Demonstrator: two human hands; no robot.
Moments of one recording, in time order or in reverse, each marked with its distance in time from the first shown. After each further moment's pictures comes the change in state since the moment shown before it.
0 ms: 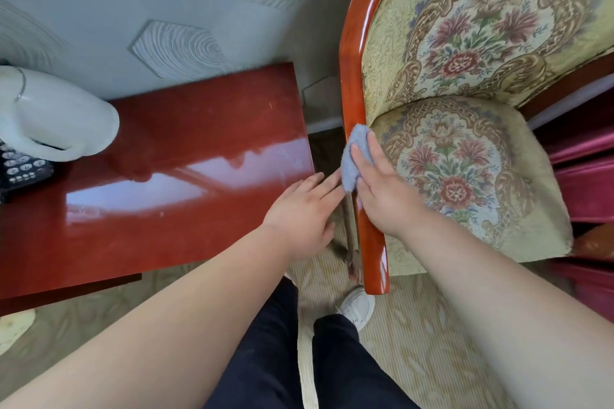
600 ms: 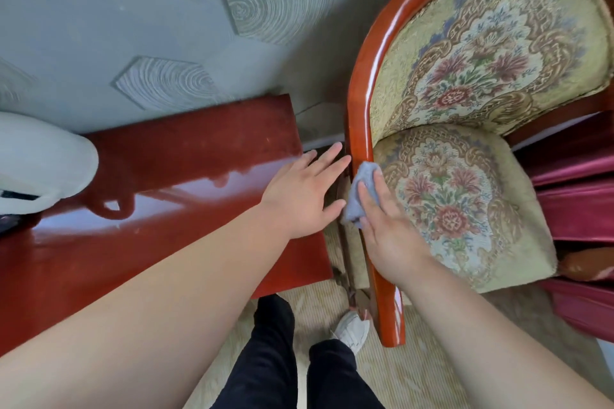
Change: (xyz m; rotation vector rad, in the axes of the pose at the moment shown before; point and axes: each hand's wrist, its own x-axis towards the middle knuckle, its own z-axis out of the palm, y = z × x) left_hand 0.077 -0.081 -0.051 -0.092 0.110 0.003; right_hand 0.019 -0.009 0.018 -0.116 0.101 0.032
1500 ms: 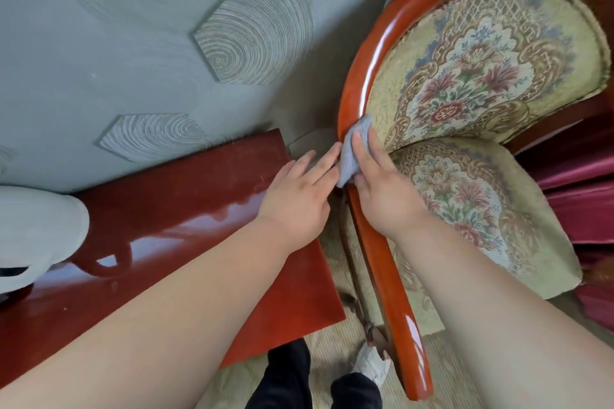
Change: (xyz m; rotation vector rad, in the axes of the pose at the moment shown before) left_hand 0.050 -0.026 -0.012 0.115 0.195 0.160; right_hand 0.112 -0.004 -0.048 0.134 0.185 0.054
